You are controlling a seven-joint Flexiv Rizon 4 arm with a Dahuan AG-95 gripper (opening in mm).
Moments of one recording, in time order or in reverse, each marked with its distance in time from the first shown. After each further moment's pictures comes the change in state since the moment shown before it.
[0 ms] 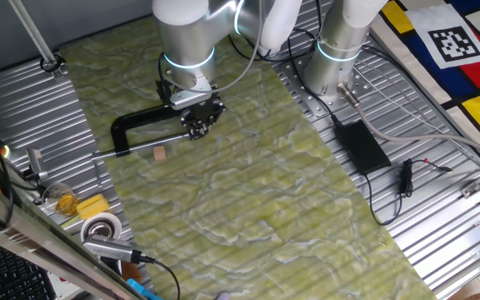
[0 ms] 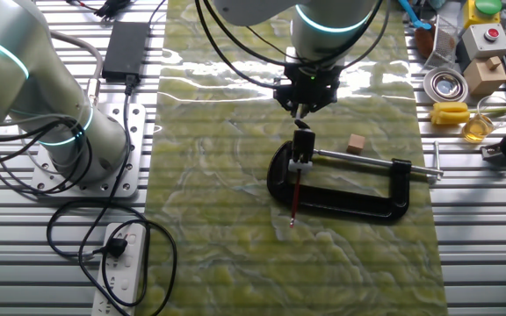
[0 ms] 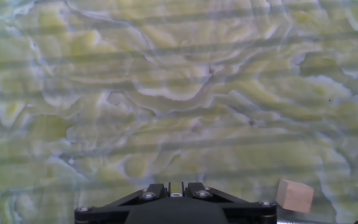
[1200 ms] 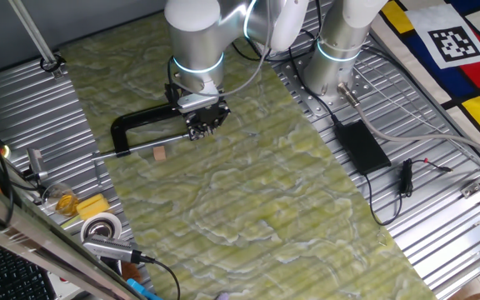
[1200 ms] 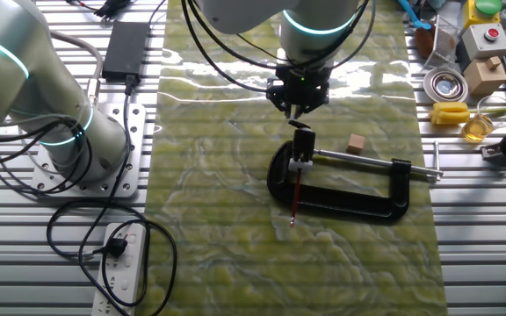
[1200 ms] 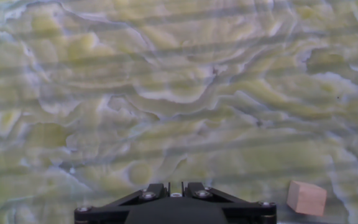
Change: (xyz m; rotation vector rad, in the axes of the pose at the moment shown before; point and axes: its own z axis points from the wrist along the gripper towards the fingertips) arm -0.003 0.011 0.014 0.021 0.009 0.016
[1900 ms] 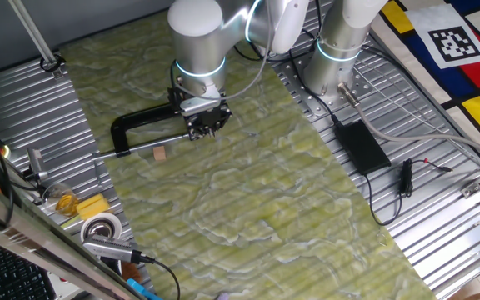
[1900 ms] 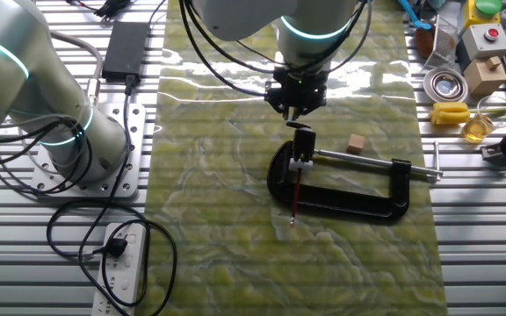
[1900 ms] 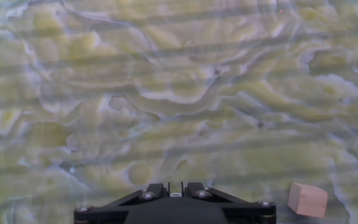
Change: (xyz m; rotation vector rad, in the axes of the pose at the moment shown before) arm -0.001 0.002 0.014 -0.001 -0.003 0.007
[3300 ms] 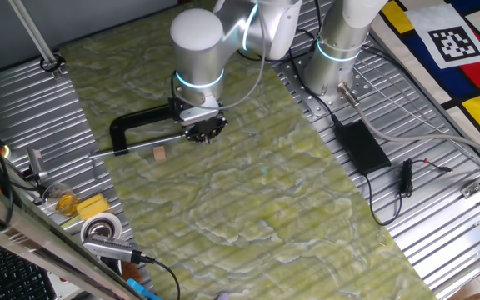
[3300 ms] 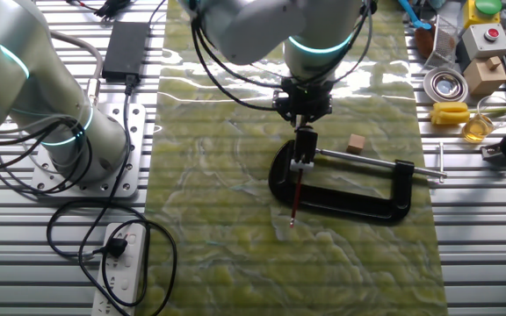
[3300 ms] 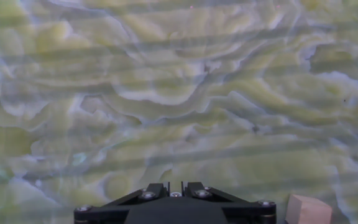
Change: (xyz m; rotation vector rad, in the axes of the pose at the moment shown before) arm -0.002 -0.022 0.034 0.030 0.002 -0.006
